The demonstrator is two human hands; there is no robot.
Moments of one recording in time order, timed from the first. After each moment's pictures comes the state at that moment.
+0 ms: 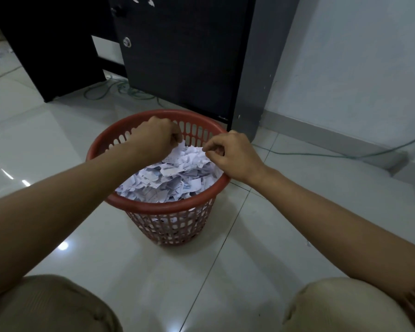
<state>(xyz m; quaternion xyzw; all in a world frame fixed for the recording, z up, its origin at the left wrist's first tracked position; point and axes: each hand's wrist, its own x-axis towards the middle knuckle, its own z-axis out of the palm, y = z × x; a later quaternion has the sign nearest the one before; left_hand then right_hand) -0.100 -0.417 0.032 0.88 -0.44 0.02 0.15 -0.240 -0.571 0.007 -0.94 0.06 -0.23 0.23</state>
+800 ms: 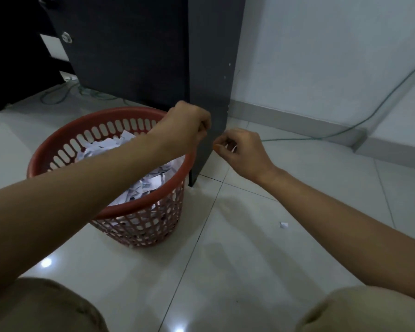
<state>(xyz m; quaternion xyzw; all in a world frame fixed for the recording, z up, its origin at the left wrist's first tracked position) -0.183 -0.516 0.053 0.78 -0.59 0.04 0.21 -0.317 -0.635 -0.007 -0.91 0.14 -0.29 0.25</state>
